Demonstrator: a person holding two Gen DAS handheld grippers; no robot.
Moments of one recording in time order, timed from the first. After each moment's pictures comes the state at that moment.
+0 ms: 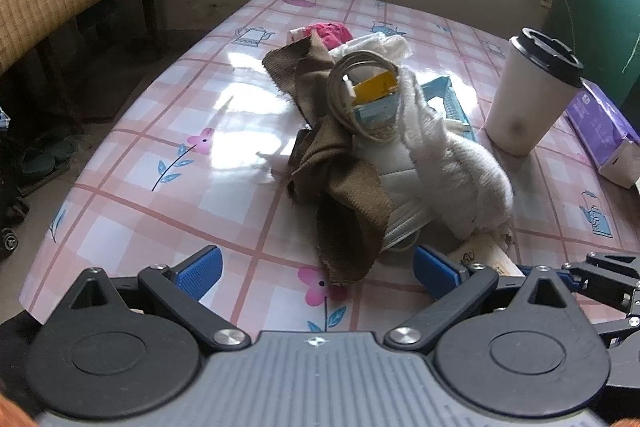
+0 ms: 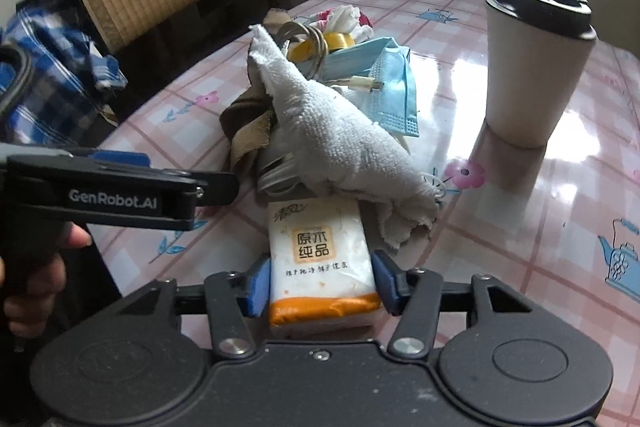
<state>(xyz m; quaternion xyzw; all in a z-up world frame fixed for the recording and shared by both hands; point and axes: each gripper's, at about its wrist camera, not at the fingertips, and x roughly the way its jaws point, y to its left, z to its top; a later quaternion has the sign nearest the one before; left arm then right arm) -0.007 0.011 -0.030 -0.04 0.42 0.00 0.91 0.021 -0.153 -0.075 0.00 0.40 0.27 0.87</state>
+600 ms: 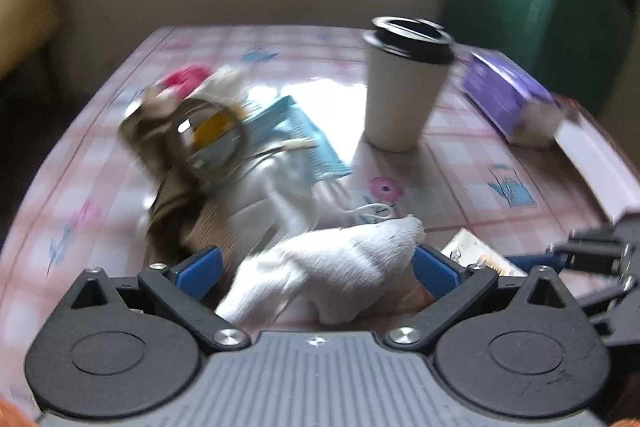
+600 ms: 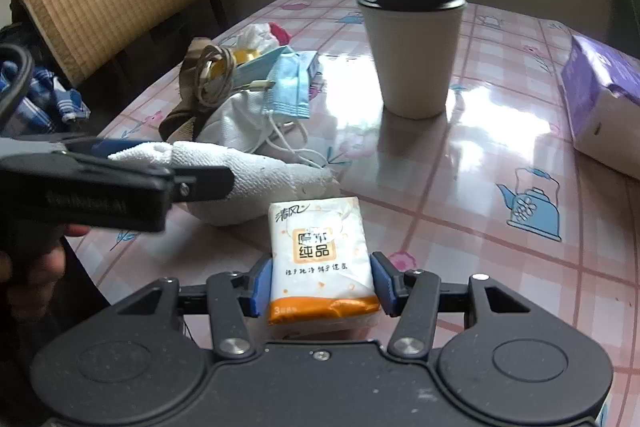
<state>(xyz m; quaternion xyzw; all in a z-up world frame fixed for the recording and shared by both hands) -0.002 -0.055 -0.027 0.05 0.37 -0.15 0.91 0.001 -0.218 -0.072 0.04 0.40 0.21 0.89</state>
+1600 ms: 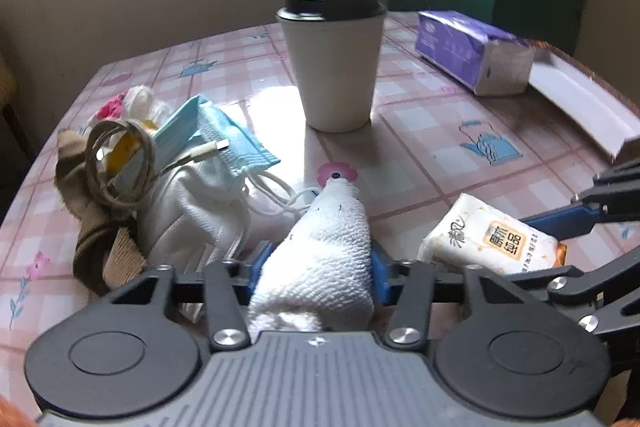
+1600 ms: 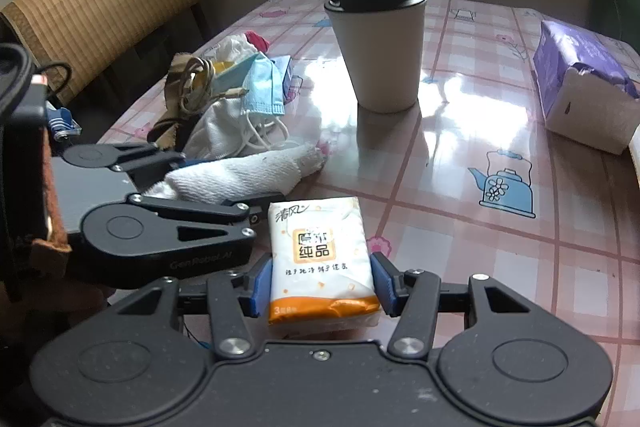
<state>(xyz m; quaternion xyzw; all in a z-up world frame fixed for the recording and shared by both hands) 0.002 -0.091 -0.053 0.11 0.36 -0.18 0.91 -0.005 -0.224 -0.068 0.06 0.40 0.18 0.90</state>
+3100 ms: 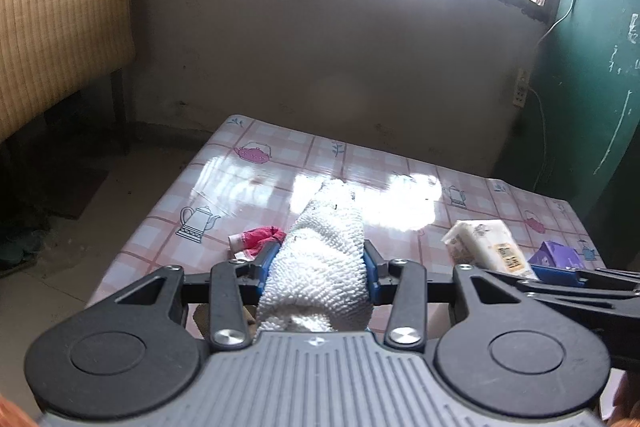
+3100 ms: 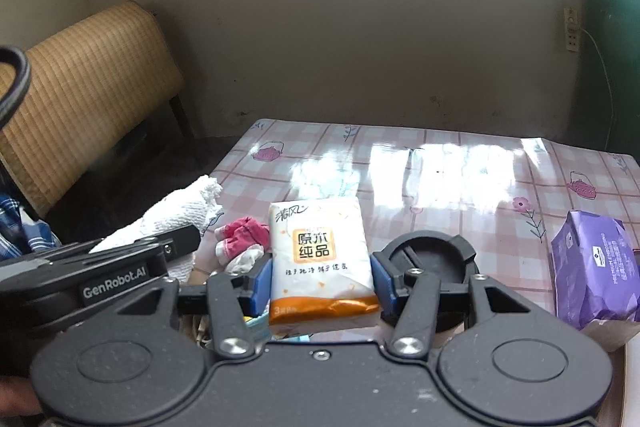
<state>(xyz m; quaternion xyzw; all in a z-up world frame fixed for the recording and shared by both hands) 0.084 -0.019 0.079 -0.07 0.31 -0.02 0.95 0.118 -0.173 0.071 0.08 0.31 0.13 0.94</state>
